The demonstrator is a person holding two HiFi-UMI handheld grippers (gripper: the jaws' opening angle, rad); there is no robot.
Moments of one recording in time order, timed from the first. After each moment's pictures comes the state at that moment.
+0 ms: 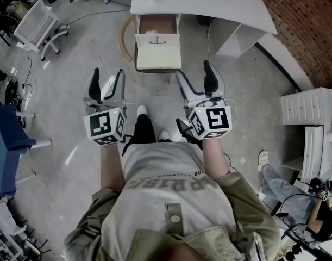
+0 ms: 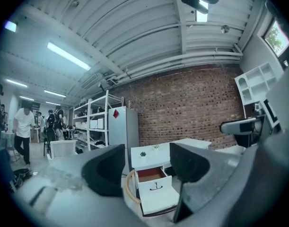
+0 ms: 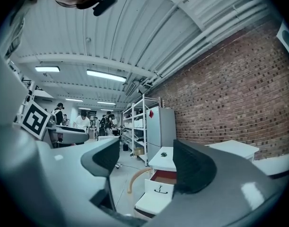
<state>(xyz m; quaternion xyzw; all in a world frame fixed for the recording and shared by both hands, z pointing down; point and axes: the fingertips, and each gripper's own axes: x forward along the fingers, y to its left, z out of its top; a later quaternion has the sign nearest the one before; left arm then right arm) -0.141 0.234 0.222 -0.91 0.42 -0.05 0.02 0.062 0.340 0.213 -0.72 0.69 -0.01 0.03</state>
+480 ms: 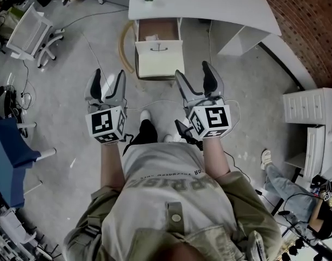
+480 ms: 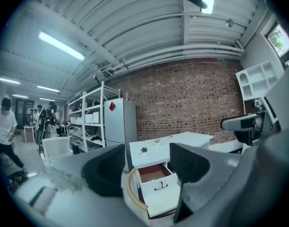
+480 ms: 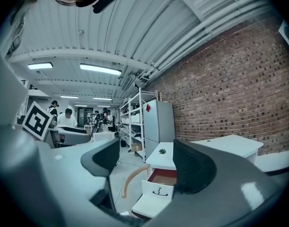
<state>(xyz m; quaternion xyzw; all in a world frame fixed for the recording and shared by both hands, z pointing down) -0.111 0.132 0.254 -0.91 0.40 -0.09 0.00 0.085 0.246 0.241 -0.73 0.68 -0.05 0.01</state>
